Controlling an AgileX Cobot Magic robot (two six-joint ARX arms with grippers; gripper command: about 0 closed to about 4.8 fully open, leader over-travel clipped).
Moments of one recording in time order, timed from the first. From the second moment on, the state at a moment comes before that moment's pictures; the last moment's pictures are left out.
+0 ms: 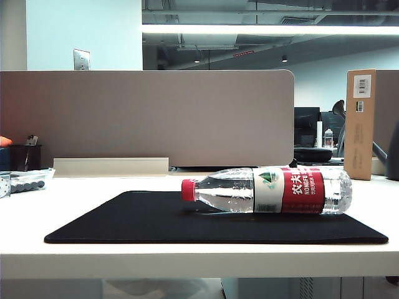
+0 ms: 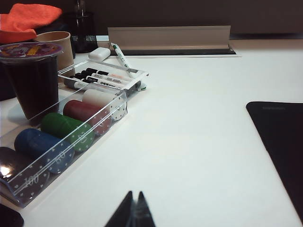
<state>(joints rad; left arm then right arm) 0.00 0.00 0.00 -0.11 -0.06 0.05 0.06 0.00 0.01 0.04 0.02 -0.02</state>
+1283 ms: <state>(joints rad) -0.65 0.19 0.00 -0.11 -0.09 0.05 0.06 0.05 0.16 0.07 -0.11 0.46</state>
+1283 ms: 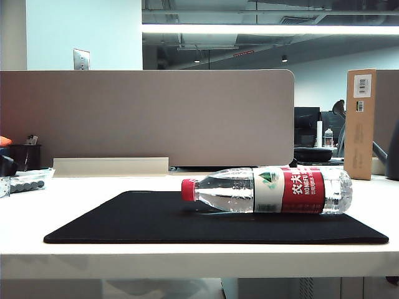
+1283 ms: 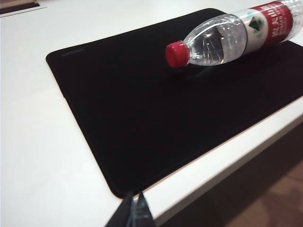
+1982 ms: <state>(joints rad) -0.67 0.01 0.00 -0.11 -0.09 0.05 0.24 1.29 1.12 -0.53 -0.47 -0.13</state>
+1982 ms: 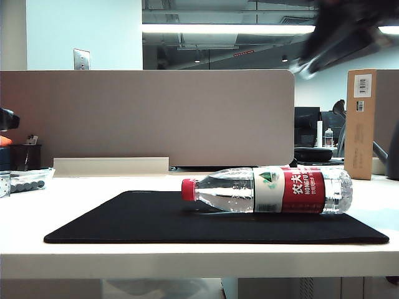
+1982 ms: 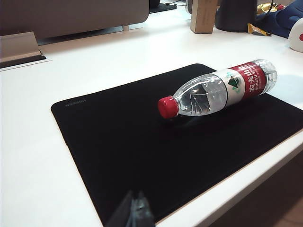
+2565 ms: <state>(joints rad) -0.67 0.01 0.00 -0.11 -0.09 0.05 0.55 1.83 1.54 -0.83 -0.28 -0.74</state>
